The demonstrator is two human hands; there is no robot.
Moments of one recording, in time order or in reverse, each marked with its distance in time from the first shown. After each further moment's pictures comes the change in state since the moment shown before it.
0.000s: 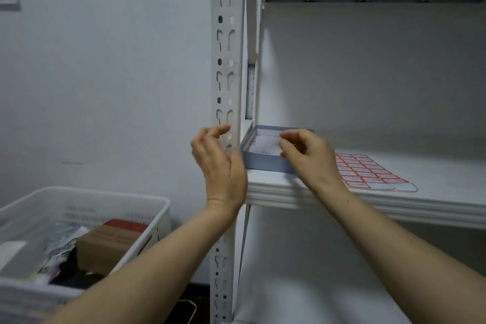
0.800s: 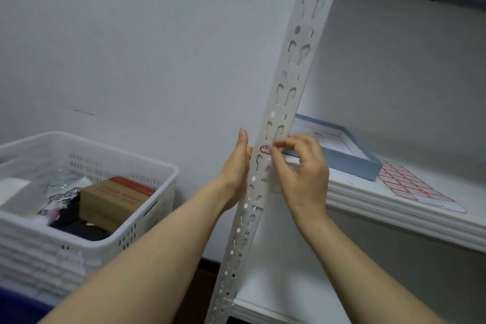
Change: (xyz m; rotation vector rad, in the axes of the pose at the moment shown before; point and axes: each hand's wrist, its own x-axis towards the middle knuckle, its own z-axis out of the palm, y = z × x) left_hand 0.015 -0.074 -0.034 -0.696 -0.630 -0.861; right_hand -0.041 -0.007 0.098 -0.121 0.248 -0.376
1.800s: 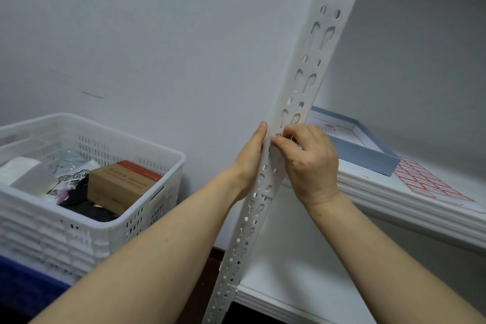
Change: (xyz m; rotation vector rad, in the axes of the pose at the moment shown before) left_hand -0.005 -0.006 0.000 -0.105 -0.037 -0.005; right_hand 0.011 0.022 0.015 -0.436 0.064 -0.670
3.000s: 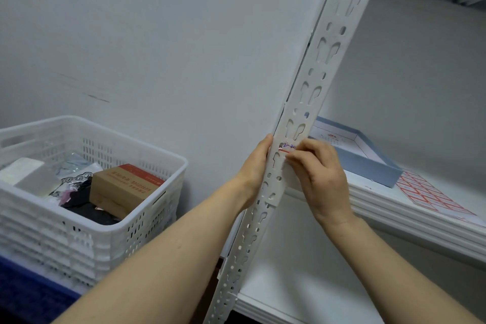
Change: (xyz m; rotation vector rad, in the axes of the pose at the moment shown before) left_hand 0.001 -0.003 0.002 -0.011 0.052 0.043; right_hand -0.020 0.011 -0.013 0.289 -0.237 0.239
